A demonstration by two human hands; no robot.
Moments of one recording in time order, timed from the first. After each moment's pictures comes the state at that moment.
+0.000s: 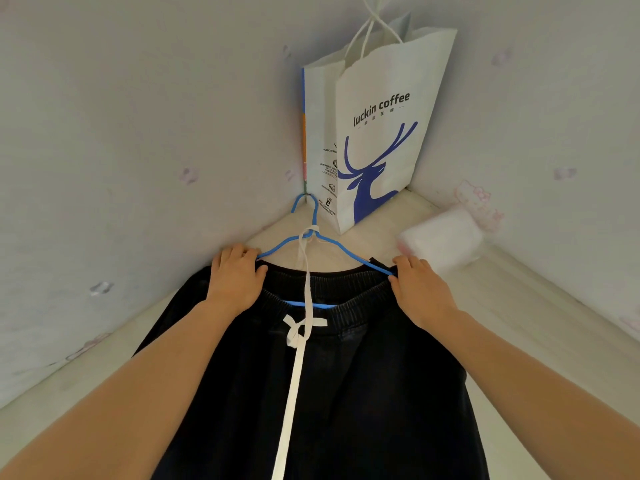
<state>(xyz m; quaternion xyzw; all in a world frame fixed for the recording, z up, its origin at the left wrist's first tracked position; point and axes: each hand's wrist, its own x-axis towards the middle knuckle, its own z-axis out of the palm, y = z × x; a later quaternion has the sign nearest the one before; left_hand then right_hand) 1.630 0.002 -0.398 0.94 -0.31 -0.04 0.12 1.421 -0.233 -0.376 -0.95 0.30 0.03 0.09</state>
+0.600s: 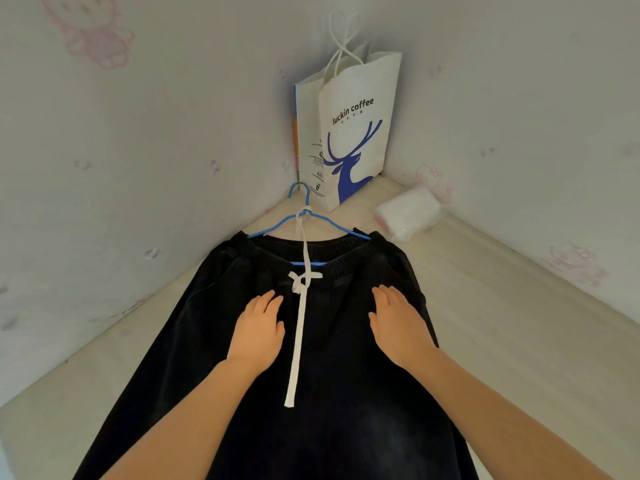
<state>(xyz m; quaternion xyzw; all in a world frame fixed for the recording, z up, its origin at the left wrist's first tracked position) 1.469 0.094 -0.367 0.91 -0.35 -0.15 0.13 1.309 -0.101 -0.339 -0.93 0.32 0.09 0.15</state>
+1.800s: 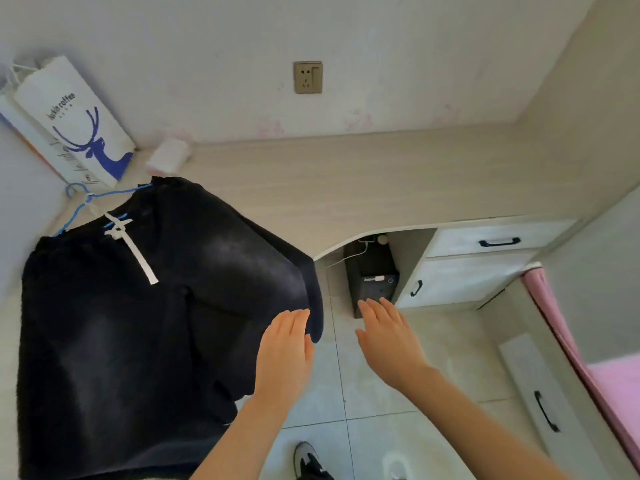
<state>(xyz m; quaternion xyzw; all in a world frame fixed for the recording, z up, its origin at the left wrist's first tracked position) 1.066 0.320 -0.303 0.66 -0.72 -0.09 0.20 0.880 0.304 -0.272 -0.75 0.64 0.03 0.16</state>
